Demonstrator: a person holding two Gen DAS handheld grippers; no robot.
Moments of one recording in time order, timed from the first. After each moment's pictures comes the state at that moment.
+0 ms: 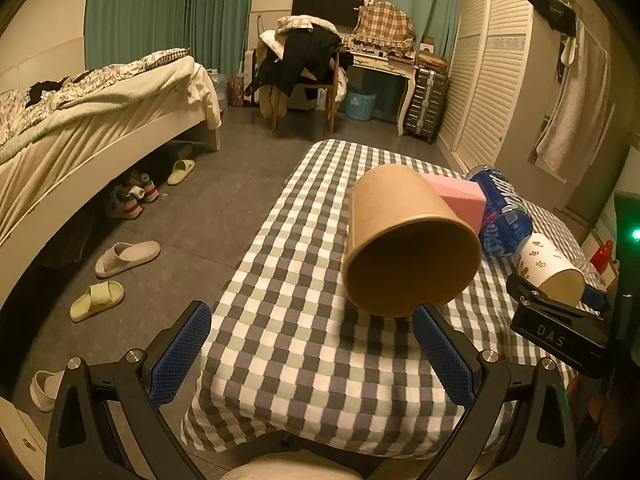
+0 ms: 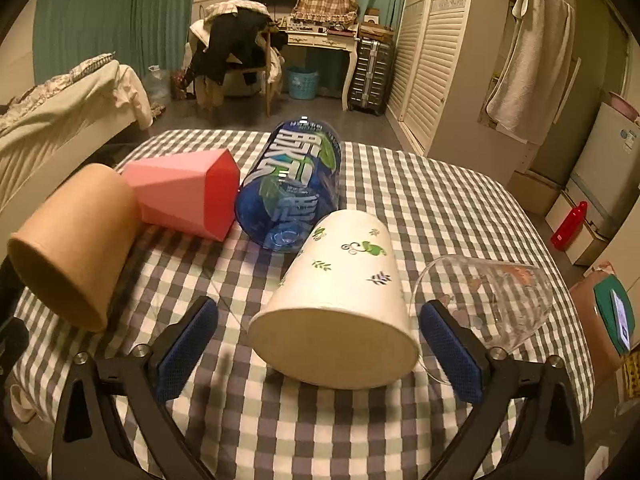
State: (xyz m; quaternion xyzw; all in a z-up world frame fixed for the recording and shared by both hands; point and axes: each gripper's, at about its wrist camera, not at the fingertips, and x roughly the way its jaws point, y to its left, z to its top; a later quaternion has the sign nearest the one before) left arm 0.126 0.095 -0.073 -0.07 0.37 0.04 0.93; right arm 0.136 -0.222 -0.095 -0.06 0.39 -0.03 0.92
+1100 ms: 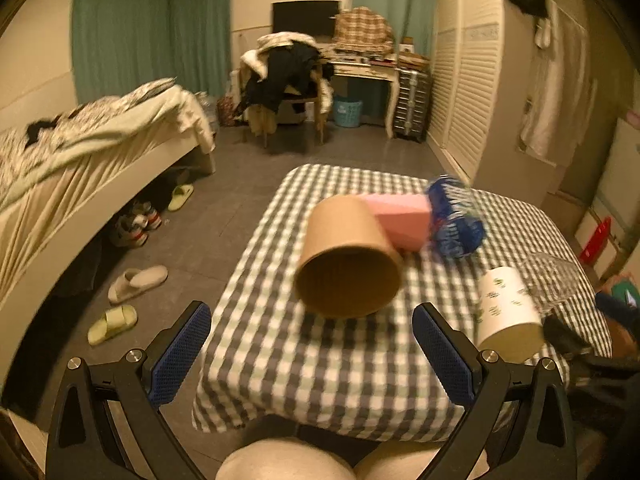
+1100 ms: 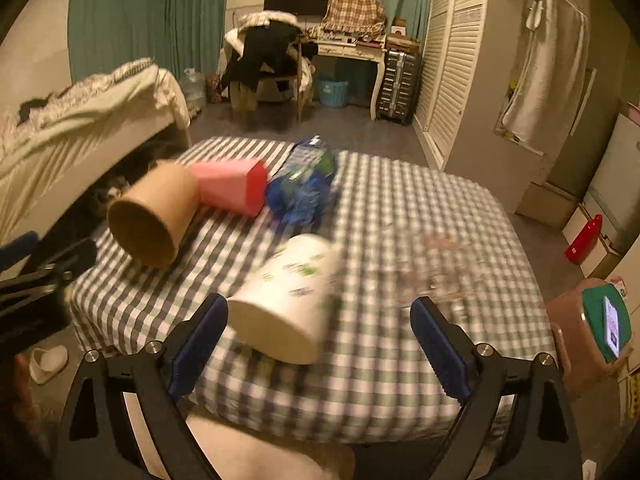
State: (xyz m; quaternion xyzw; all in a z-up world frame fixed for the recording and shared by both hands) left arm 0.103 0.046 -0.022 -0.01 0.35 0.02 0.94; right arm 0.043 -0.261 -0.030 -0.05 0.38 0.04 0.92
